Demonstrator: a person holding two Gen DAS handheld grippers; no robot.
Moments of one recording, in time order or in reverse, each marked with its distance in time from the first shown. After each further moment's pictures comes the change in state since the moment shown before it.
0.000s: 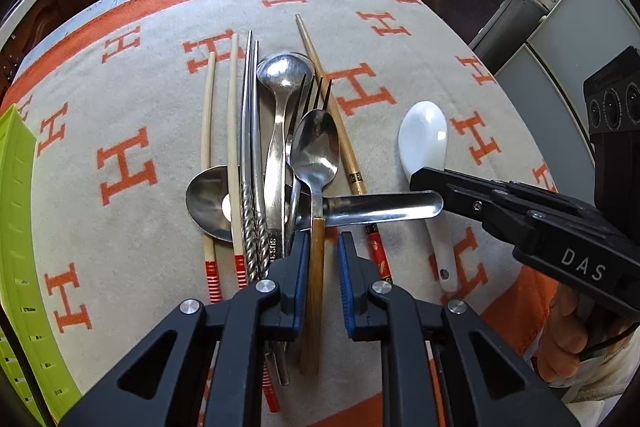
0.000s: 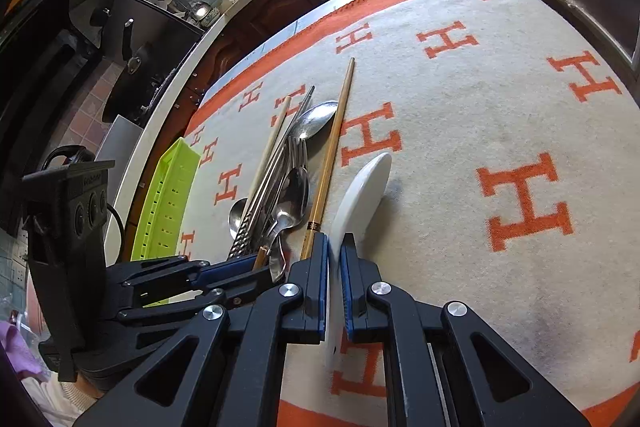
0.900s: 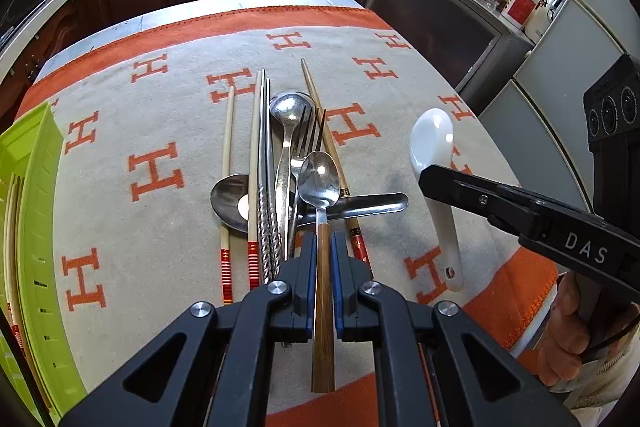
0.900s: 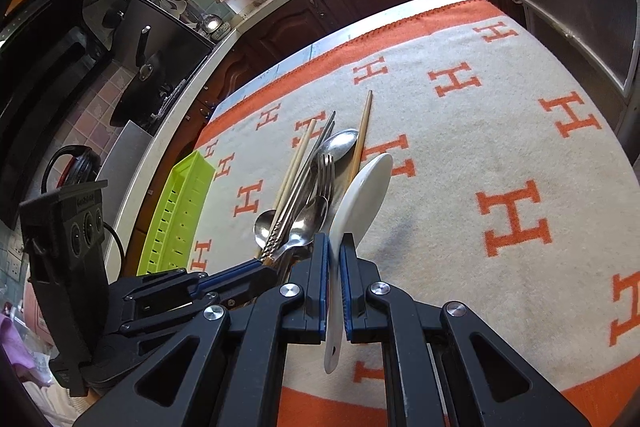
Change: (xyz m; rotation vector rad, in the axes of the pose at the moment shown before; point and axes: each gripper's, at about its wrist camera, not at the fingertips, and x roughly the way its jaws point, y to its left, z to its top) left arm -0.042 0.003 -0.016 -0.042 -0.153 -0.019; right arm -0.049 0.017 -0.003 -0.053 -0.086 -0.016
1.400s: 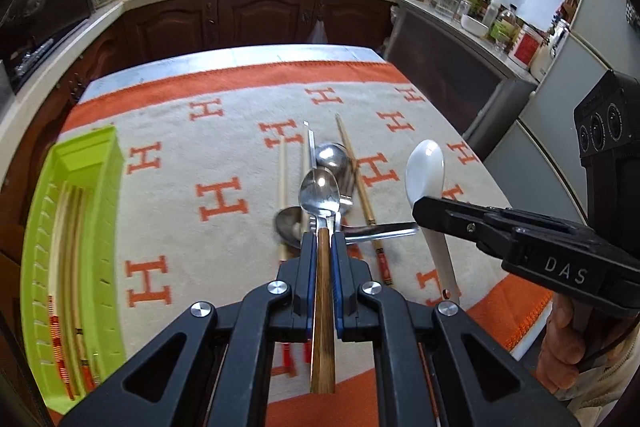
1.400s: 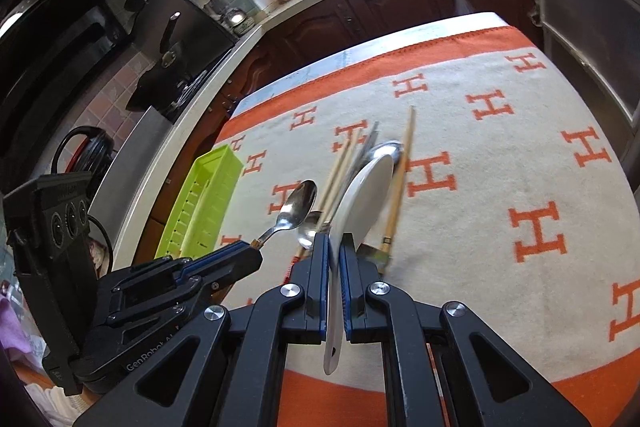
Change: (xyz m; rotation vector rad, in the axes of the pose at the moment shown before) left arm -0.068 0.023 -0.008 -0.028 -0.165 0.084; right arm -0.019 0.059 0.002 -0.114 0.011 0.030
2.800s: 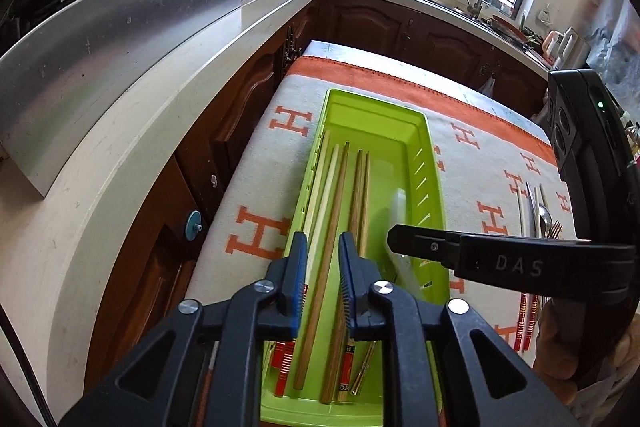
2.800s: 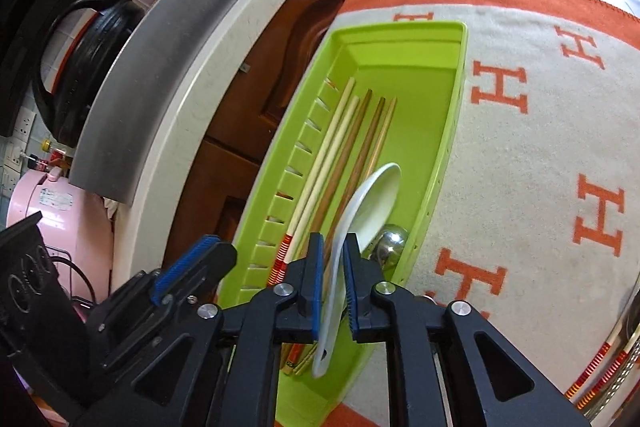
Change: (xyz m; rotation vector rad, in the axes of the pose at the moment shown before) left arm -0.066 0.224 -0.058 -0.399 -0.059 0.315; right arm 0.249 0.240 0.015 -0.158 0.433 0.123
